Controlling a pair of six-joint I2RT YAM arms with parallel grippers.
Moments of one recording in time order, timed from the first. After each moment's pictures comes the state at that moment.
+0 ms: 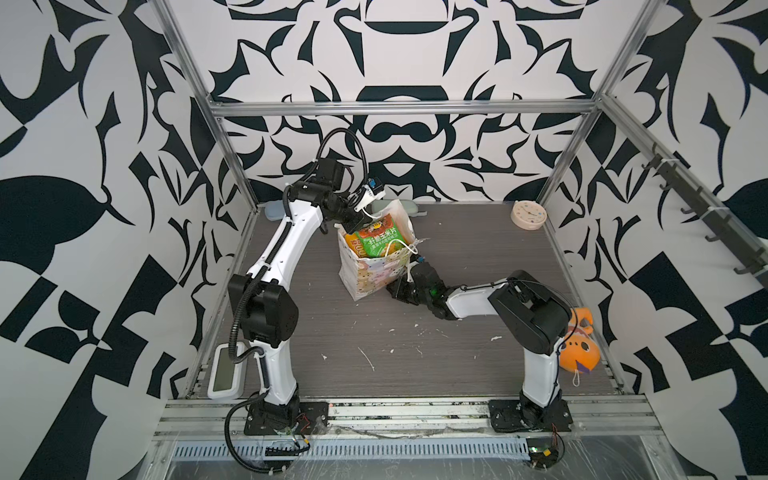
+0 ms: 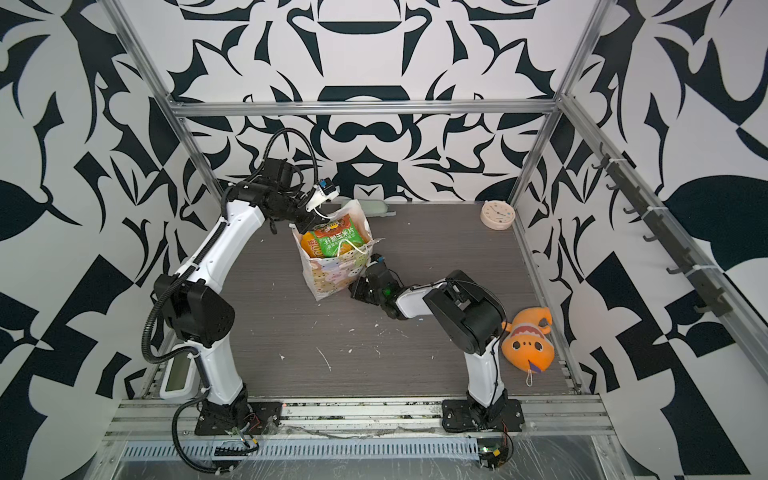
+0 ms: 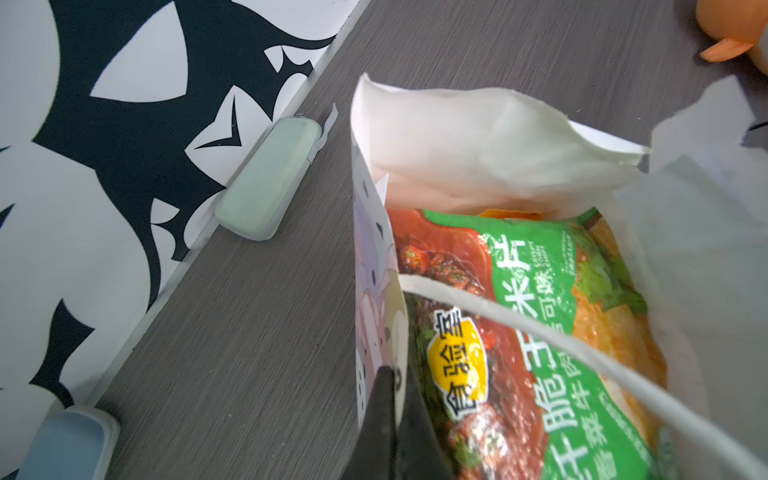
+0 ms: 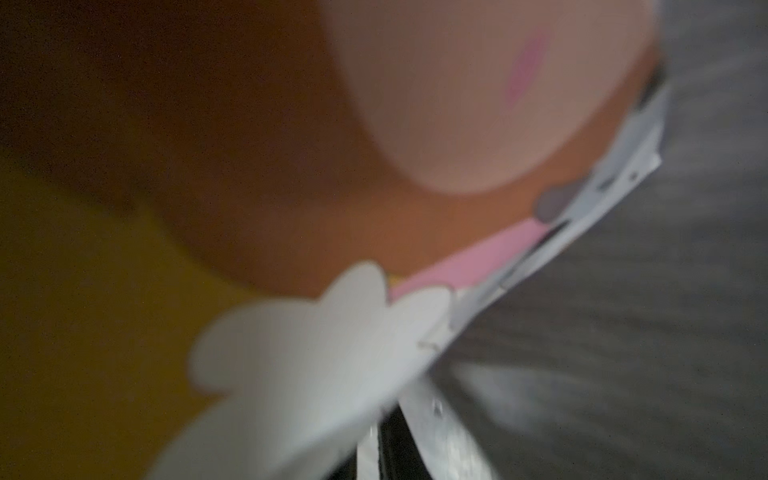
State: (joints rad) left arm -0.32 1.91 2.01 -1.02 0.46 0.70; right arm 0.72 1.98 0.96 0.44 -0.17 0.94
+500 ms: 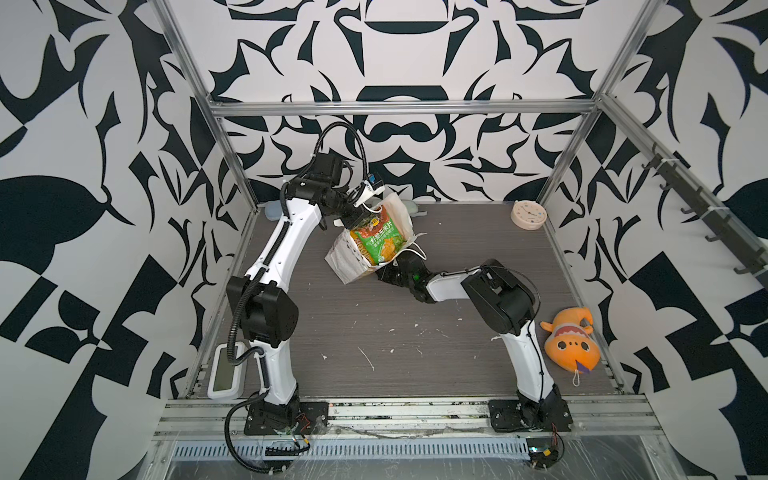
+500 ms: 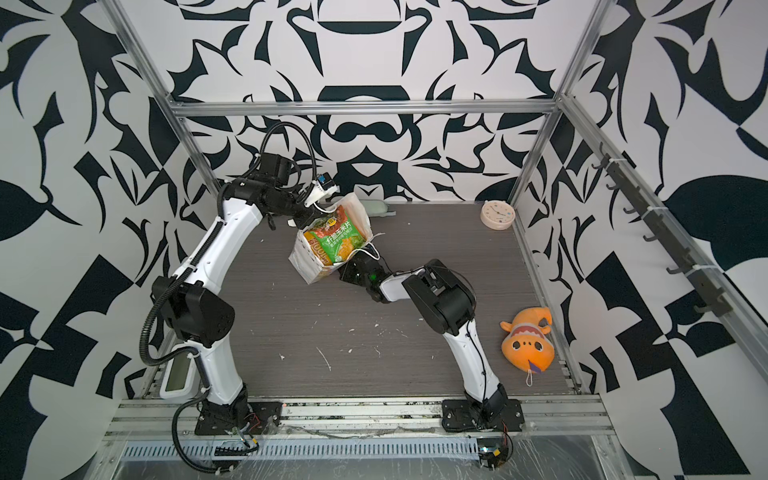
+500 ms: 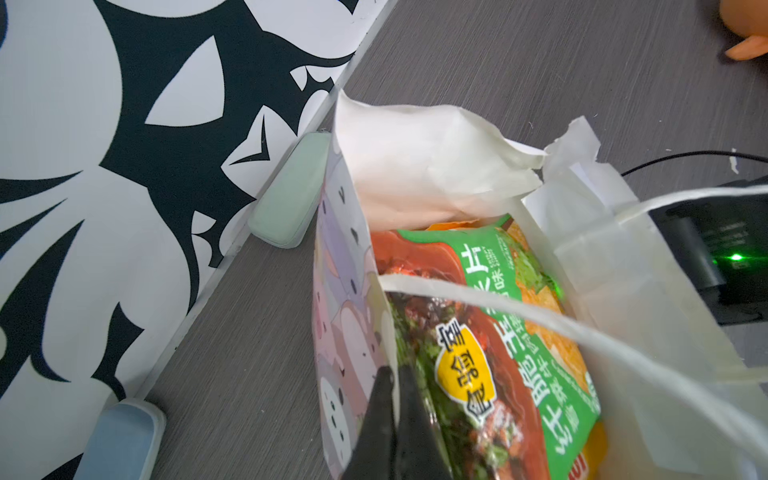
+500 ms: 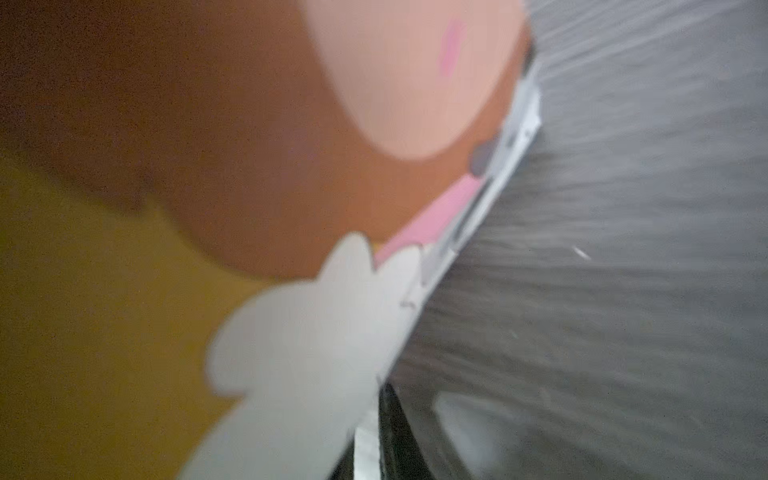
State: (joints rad) left arm -0.32 1.91 2.06 -1.02 0.44 0.72; right arm 0.70 2.23 1.26 0.46 -0.16 0.87
